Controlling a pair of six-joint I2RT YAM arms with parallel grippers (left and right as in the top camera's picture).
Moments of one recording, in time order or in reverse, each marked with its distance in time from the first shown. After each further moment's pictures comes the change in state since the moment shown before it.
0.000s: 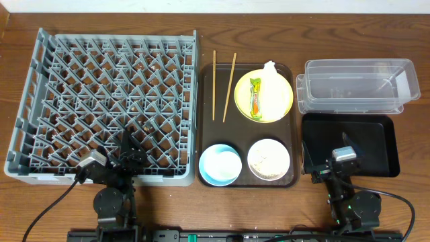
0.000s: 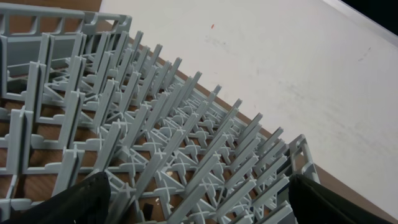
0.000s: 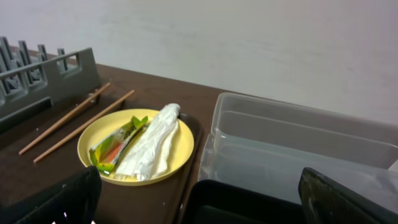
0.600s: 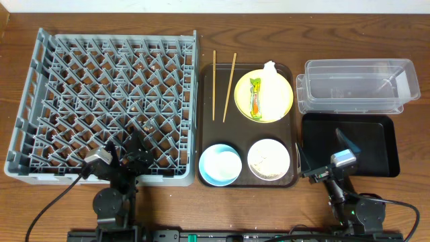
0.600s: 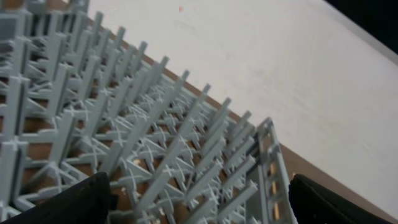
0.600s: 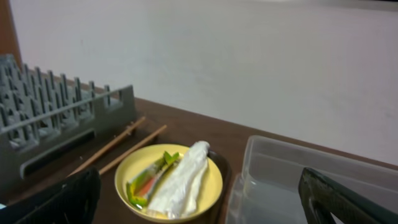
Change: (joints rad) left arm 0.000 0.017 0.024 0.008 0.151 -0.022; right arm 0.000 0.002 0.013 0.119 -0.153 0.034
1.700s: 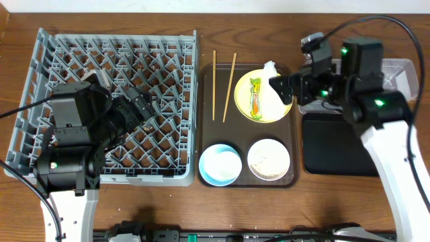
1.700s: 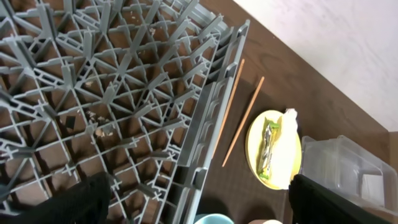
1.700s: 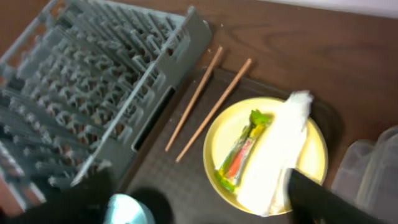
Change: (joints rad) left arm 0.000 0.991 1.120 -0.812 0.299 0.026; right arm 0.096 1.399 1.304 -0.749 -0.214 0.095
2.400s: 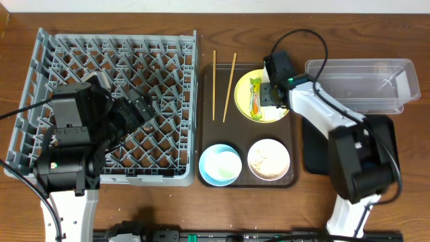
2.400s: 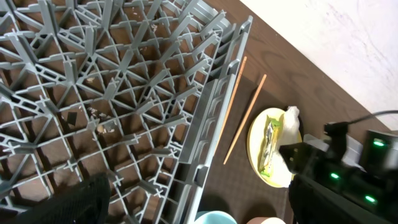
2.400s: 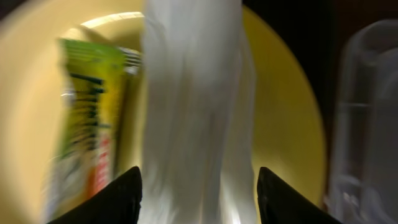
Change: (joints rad) left arm 0.000 0.000 0.000 -0.010 0.000 0.000; right arm 0.161 0.594 0.002 0.182 0.605 0.274
